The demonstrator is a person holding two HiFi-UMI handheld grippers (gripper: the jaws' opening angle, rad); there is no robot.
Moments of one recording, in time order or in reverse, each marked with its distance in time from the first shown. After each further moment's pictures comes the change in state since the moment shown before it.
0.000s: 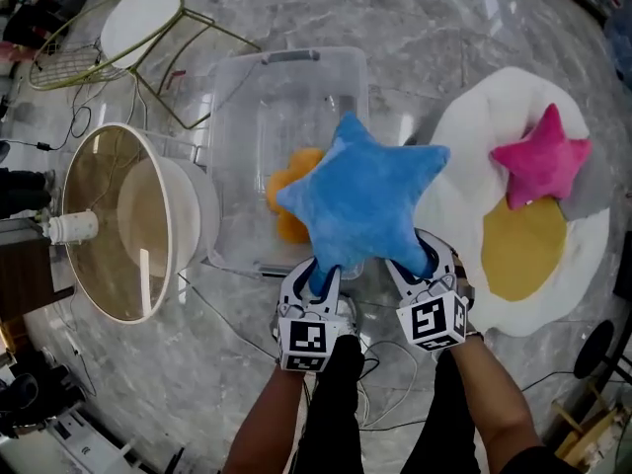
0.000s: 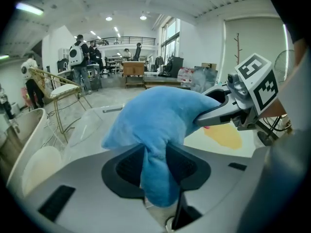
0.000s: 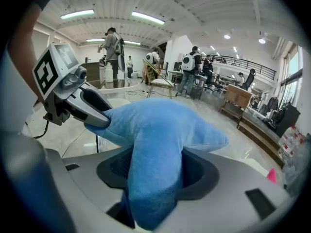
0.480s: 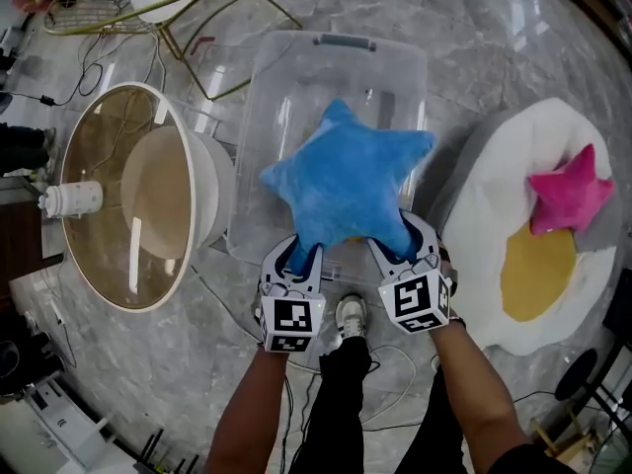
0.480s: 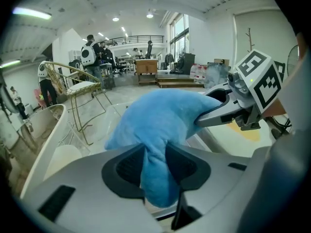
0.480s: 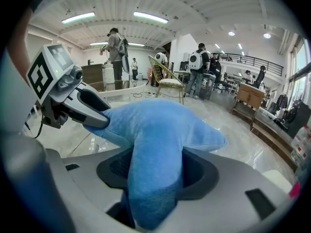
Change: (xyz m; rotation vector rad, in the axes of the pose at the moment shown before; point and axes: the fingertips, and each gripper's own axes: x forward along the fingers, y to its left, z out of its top) left arm 0.001 0.150 -0.040 -0.049 0.014 0.119; right arm 0.130 0.061 0.078 -0.001 -0.016 0.078
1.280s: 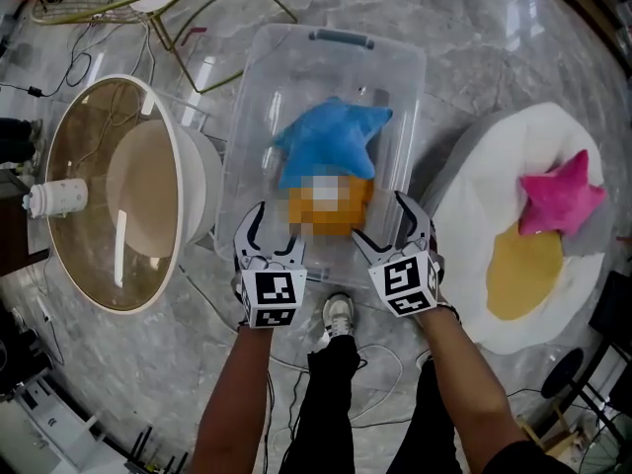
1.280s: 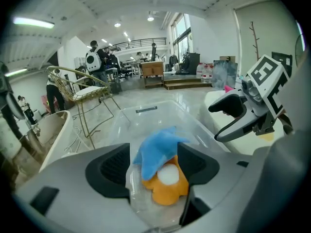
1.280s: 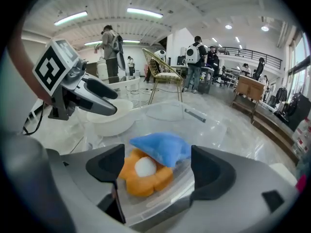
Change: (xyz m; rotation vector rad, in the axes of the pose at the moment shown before) left arm 0.037 0.053 0.019 0.015 -0.032 0.094; right arm 0.041 -0.015 -0.015 0.049 0.052 0.007
